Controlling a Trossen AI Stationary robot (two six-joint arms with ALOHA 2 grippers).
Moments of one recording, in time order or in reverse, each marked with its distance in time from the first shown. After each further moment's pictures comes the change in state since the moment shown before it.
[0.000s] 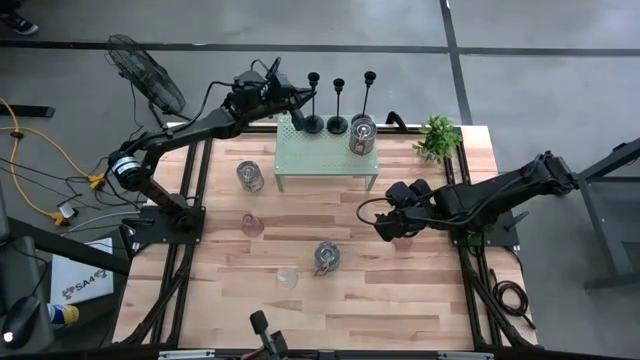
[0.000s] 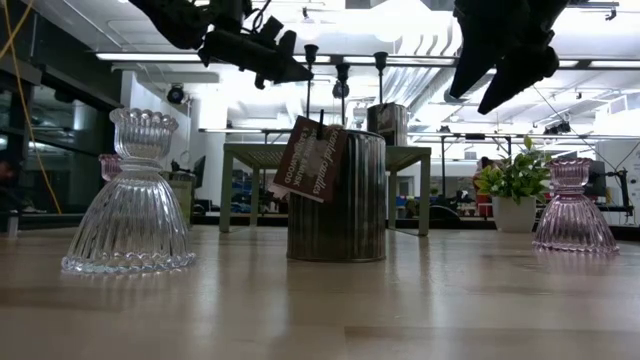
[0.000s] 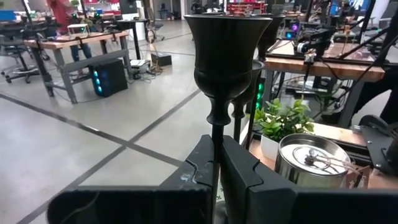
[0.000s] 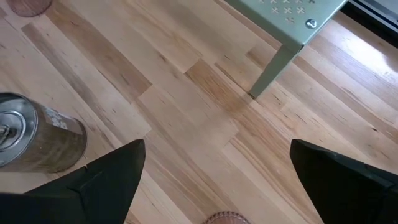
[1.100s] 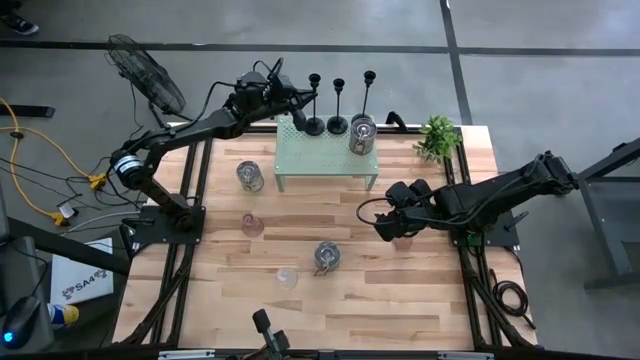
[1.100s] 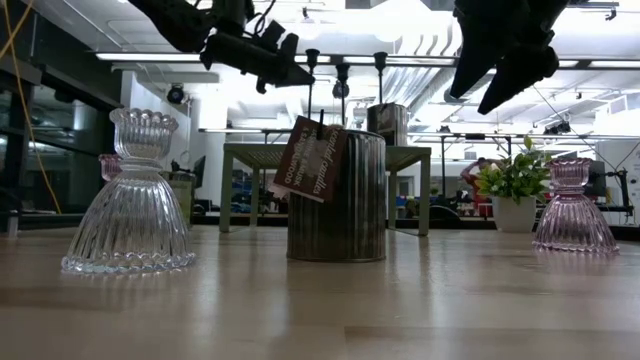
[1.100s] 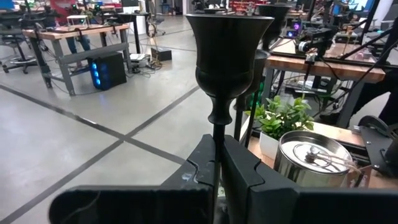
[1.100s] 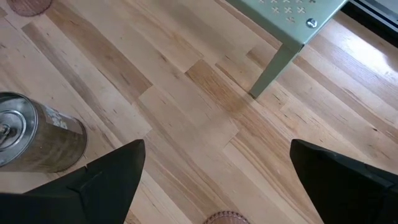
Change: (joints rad) left arm 0.000 0.019 -0.001 0.002 -0.003 -0.031; right arm 0.000 0.000 0.000 -0.001 -0.001 -0.002
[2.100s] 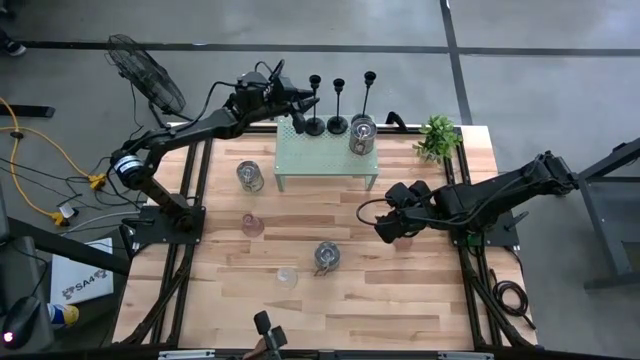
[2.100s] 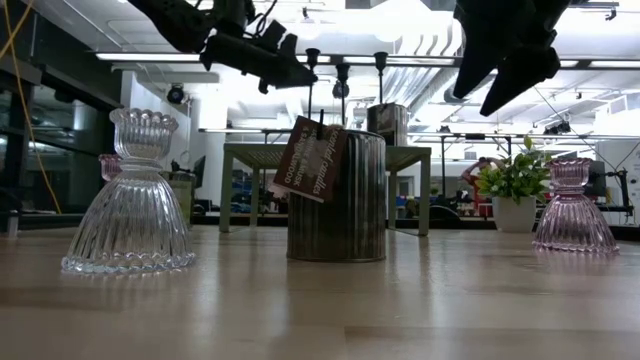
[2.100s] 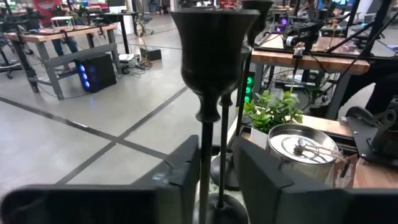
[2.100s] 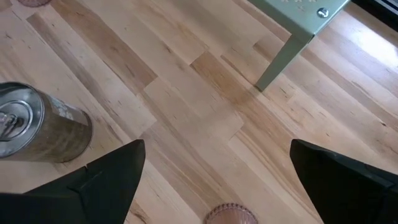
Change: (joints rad) left arm 0.000 0.000 0.000 -0.011 0.049 0.034; right arm 0.000 0.000 0.000 0.000 -0.037 -0.002
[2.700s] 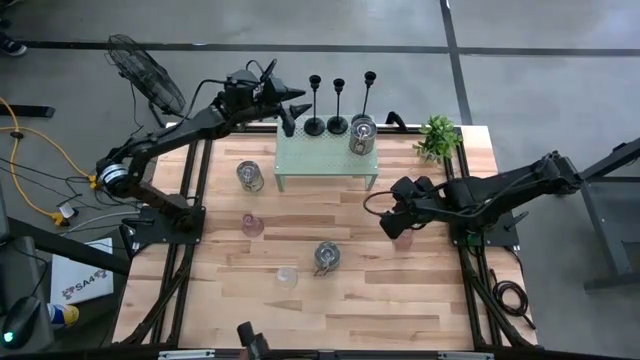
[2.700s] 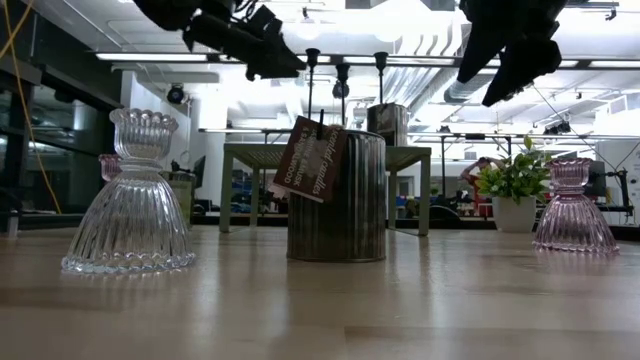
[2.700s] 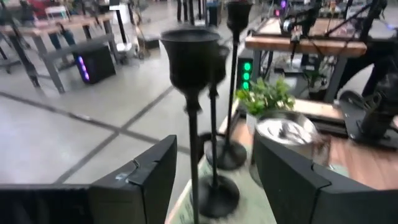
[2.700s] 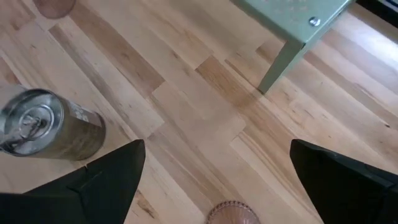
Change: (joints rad) left arm 0.000 -0.123 0.000 -0.196 0.005 0.053; right arm -0.033 -0.077 0.000 -0.004 -0.045 -0.037
